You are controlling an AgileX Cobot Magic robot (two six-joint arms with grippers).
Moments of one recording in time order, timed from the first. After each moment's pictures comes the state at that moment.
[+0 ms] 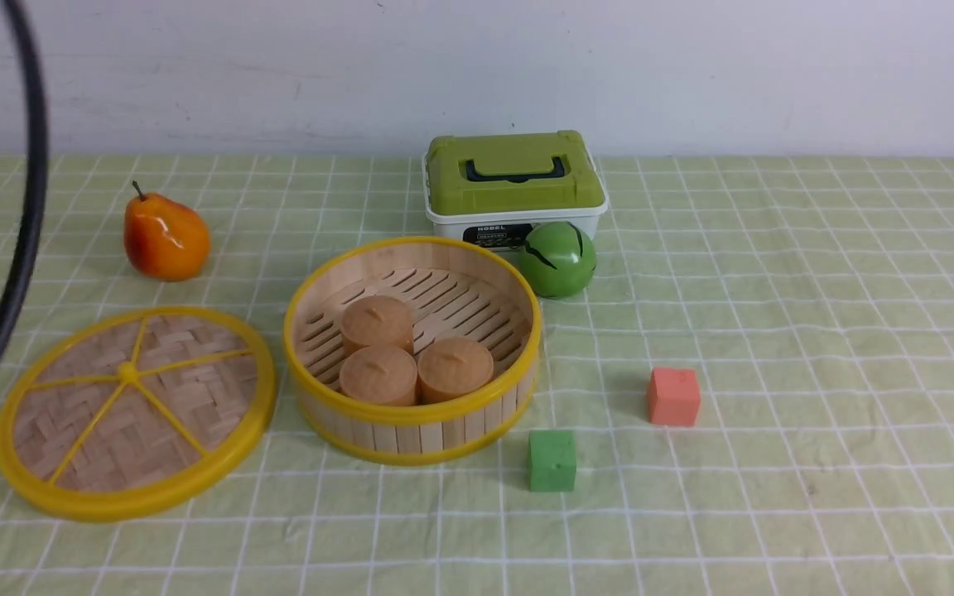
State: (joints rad) right arm -0.10 -0.02 0.02 -0.05 0.38 0.07; left arm 0.01 0.69 -0.89 -0.35 0.52 0.14
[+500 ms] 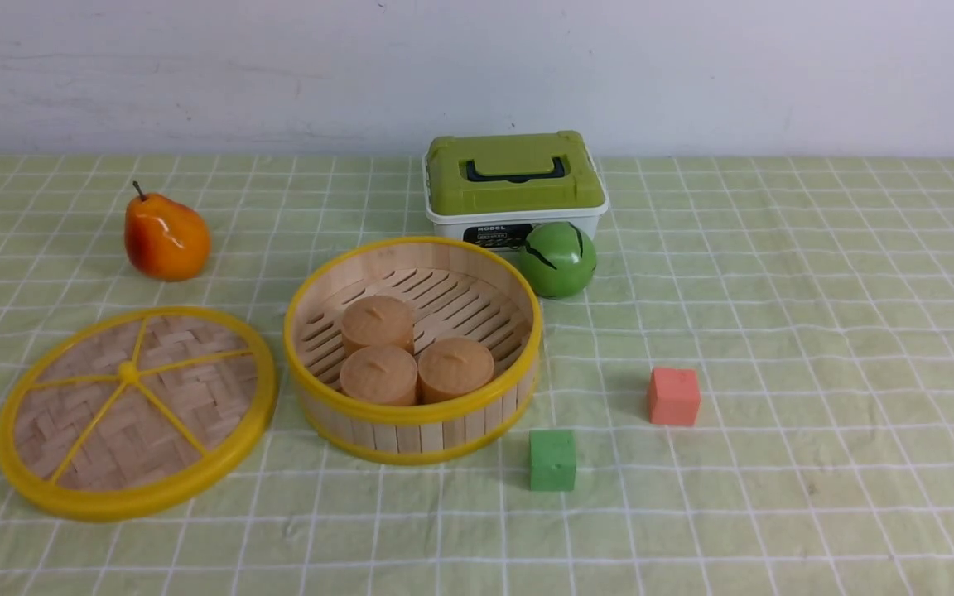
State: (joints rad) right arm -0.10 -0.02 0.02 -0.05 0.38 0.07; left arm 0.01 0.06 -0.27 -0.51 0.36 0.40
